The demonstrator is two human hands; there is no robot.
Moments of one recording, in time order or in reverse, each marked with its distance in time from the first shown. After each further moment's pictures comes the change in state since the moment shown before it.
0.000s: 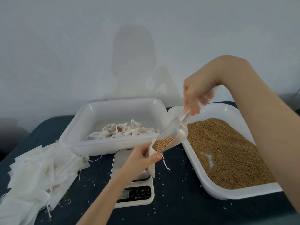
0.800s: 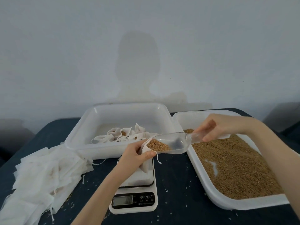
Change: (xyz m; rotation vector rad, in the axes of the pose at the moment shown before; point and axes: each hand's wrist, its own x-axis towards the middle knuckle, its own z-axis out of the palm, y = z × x) left_hand 0.000 0.010 -0.029 -0.016 0.118 0.013; right_hand 0.051 0.102 0.083 0.369 0.047 -0.403
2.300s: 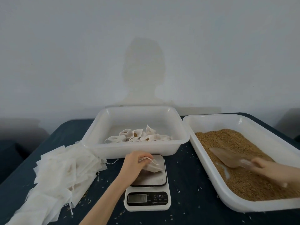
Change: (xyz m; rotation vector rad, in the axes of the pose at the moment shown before) left_hand -0.010 -0.049 -0.032 0.415 0.130 0.000; right_hand -0.019 0.171 0.087 -0.438 0.229 0.298
